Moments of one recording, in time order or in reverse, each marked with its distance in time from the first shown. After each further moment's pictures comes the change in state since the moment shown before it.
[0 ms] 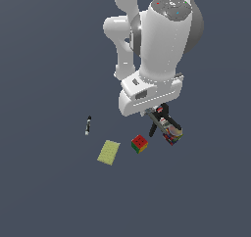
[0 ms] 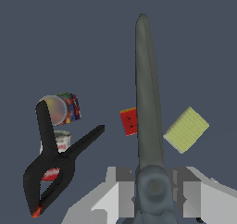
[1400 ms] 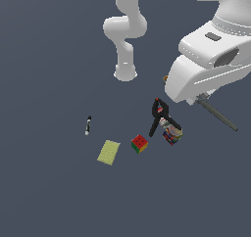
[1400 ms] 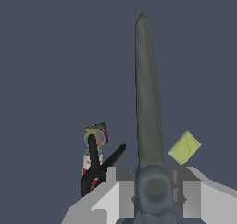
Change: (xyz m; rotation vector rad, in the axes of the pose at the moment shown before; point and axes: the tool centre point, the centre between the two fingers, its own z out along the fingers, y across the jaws) arm 0.093 -0.064 -0.125 0.003 -0.001 0.001
